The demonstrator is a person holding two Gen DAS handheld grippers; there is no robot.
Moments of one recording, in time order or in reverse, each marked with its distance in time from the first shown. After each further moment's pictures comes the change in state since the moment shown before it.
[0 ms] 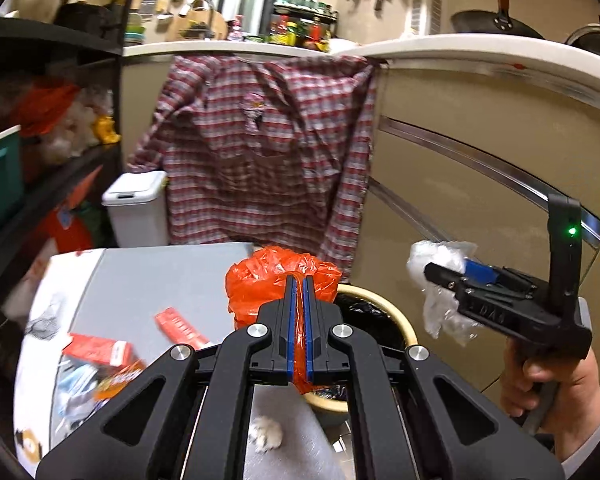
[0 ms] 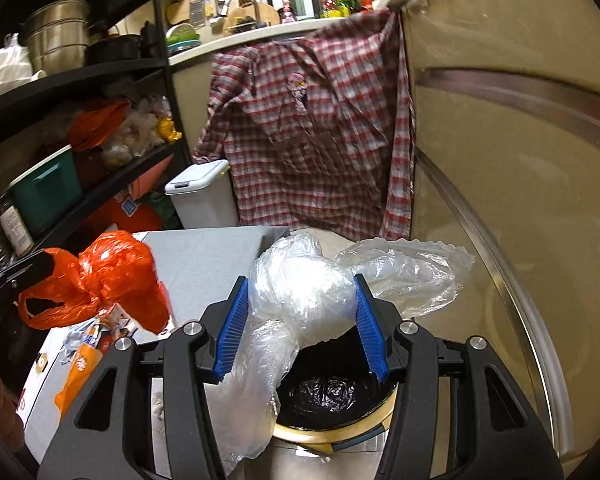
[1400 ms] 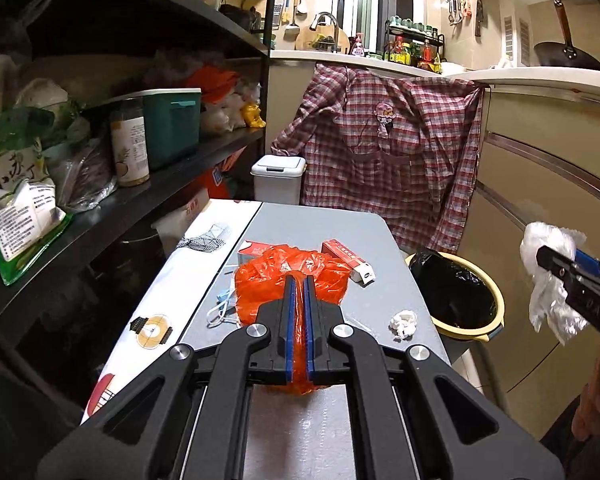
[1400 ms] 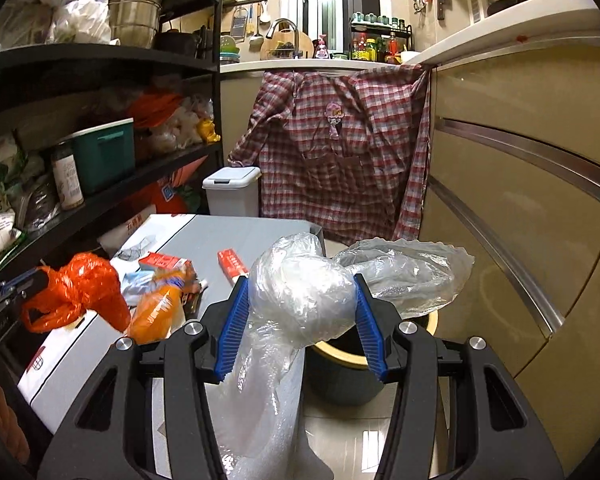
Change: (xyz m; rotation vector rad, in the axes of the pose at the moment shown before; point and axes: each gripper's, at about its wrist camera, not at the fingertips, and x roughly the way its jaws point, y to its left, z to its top) left arm -0.168 0.077 -0.113 -0.148 -0.056 0.401; right arm -0.133 0.150 -0.092 -0.123 -0.118 -0.067
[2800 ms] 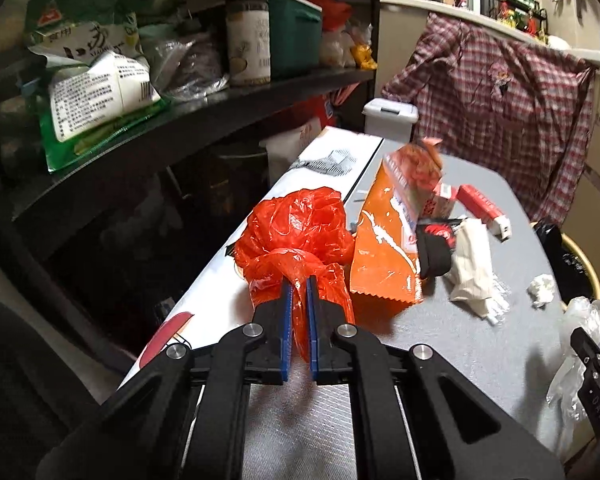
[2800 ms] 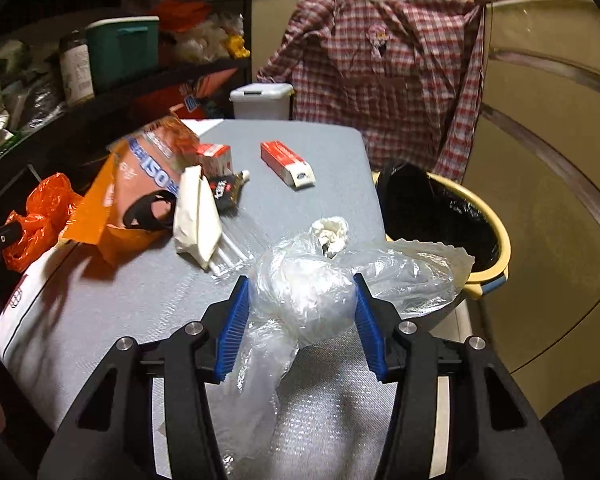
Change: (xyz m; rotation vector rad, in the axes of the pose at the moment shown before) left arm 0.054 0.099 -0.057 -0.138 0.172 0.304; right arm 0.067 0.084 -0.100 -0.068 0.211 0.044
